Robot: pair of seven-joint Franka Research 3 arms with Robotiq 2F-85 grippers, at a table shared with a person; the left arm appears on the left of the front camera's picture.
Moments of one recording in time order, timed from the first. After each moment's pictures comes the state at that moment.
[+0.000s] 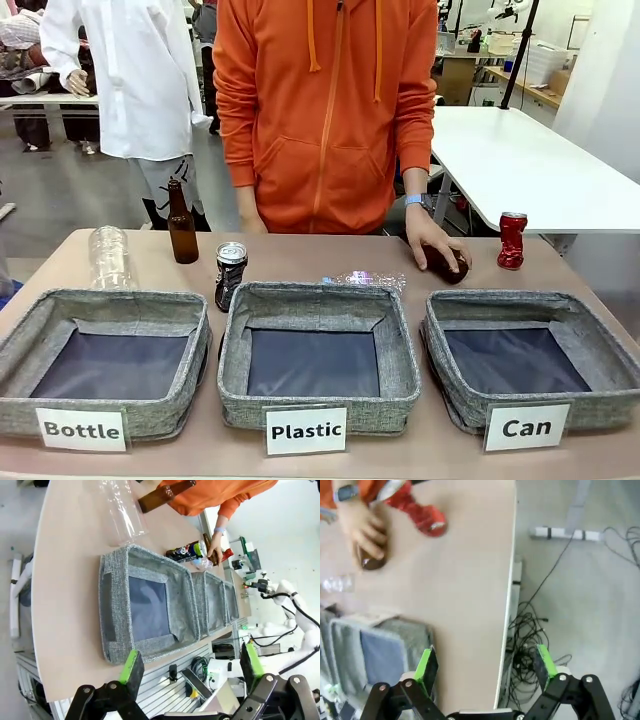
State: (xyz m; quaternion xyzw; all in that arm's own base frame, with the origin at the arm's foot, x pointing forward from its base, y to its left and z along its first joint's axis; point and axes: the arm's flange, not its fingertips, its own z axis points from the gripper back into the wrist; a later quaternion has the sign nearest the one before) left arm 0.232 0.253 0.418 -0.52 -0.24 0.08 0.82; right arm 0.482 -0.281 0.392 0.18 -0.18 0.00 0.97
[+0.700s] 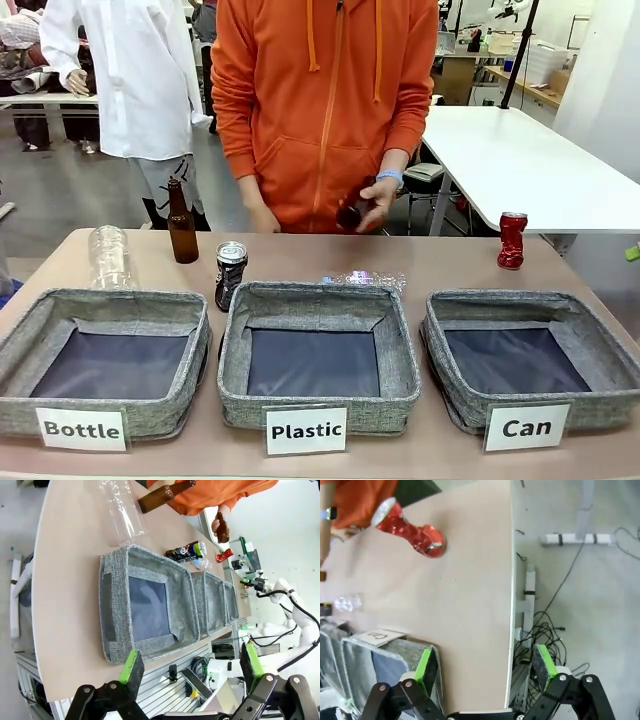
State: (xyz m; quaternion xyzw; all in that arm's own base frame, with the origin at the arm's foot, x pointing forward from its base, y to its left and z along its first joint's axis) left arm 0.231 0.254 0.417 -0.52 -0.24 0.08 0.82; right arm 0.491 -0.289 0.377 0.22 -0.19 -0.03 0.95
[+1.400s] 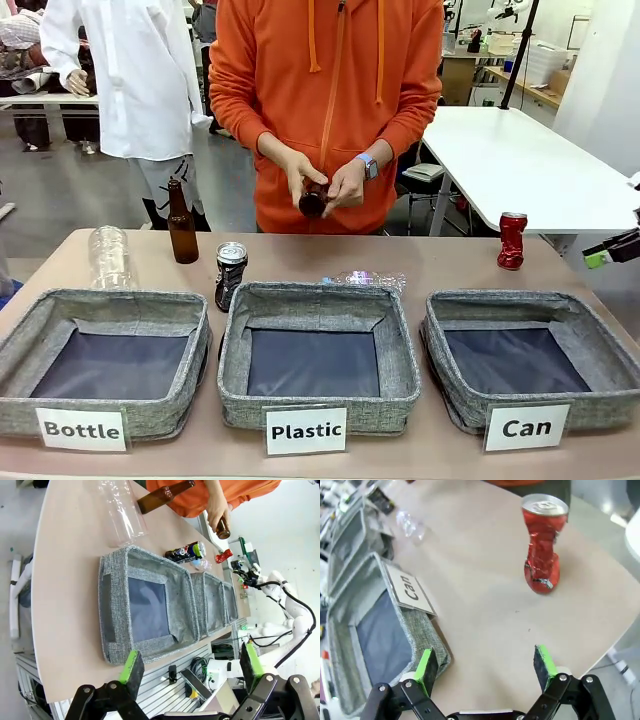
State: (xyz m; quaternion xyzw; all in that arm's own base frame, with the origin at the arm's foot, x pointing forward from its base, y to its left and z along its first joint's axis) left arm 0.232 0.254 0.417 -0.52 -0.24 0.08 0.81; right arm 0.550 -0.253 0.333 0.32 -0.27 0.37 0.83
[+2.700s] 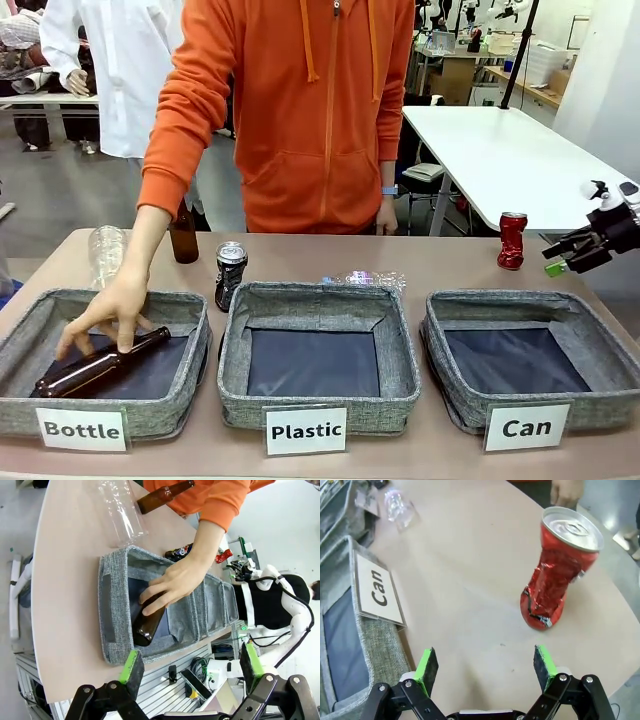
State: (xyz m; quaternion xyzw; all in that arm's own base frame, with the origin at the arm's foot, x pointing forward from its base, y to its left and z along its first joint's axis) left arm 0.232 0.254 0.417 -0.52 -0.24 0.08 0.81; right arm 0.589 -0.205 0.303 0.27 -0.27 0.45 0.81
